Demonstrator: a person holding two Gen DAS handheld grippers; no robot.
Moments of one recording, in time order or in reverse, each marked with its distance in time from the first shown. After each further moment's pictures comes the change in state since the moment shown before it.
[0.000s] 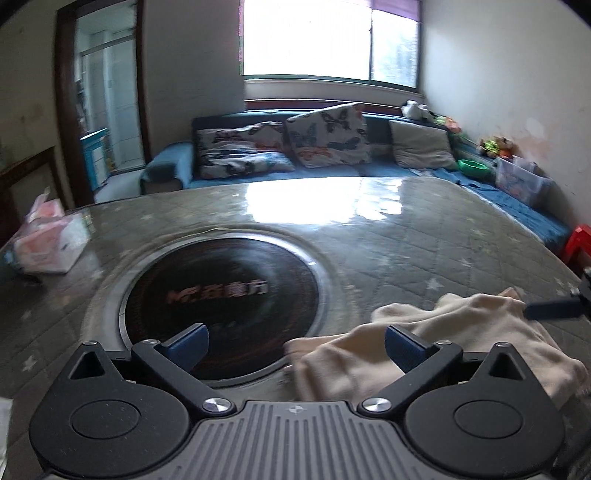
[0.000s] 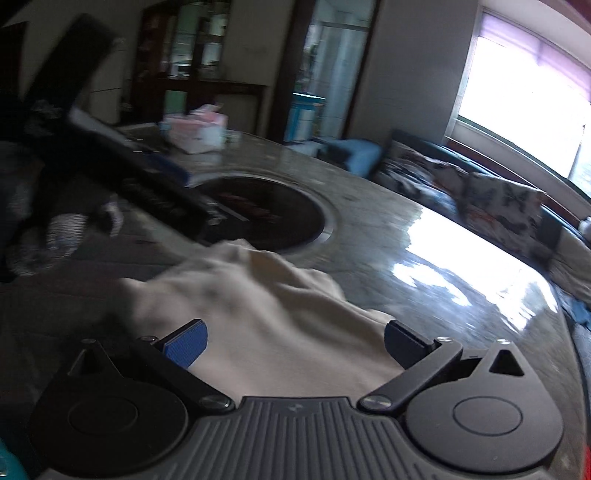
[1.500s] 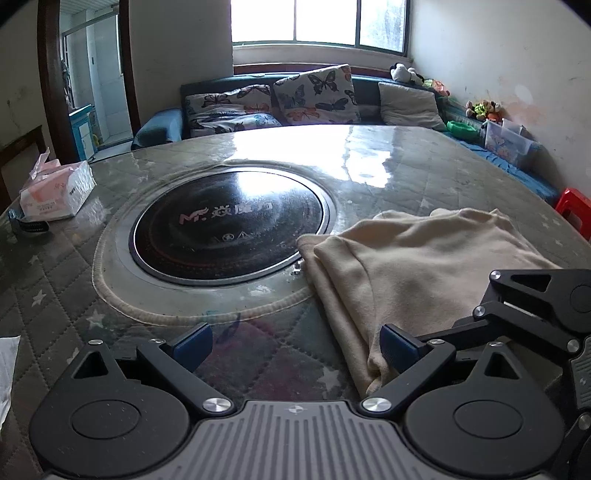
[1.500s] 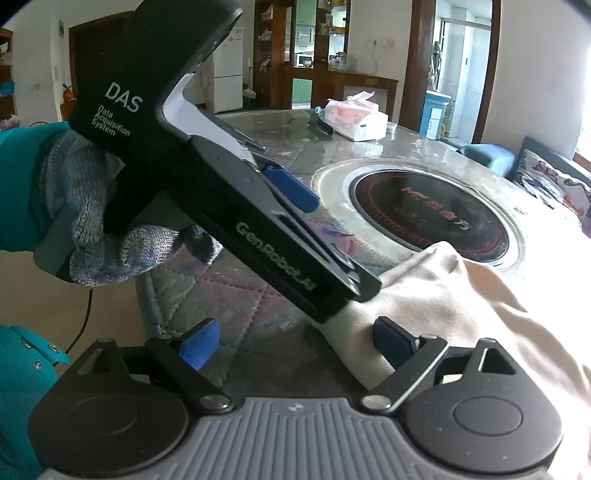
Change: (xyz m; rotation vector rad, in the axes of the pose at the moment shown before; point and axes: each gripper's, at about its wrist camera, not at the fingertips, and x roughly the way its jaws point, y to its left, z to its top) left arm -0.022 0.014 -0.055 0.060 0.129 -0.054; right arm 0.024 0.088 0.000 -0.132 0.032 0.376
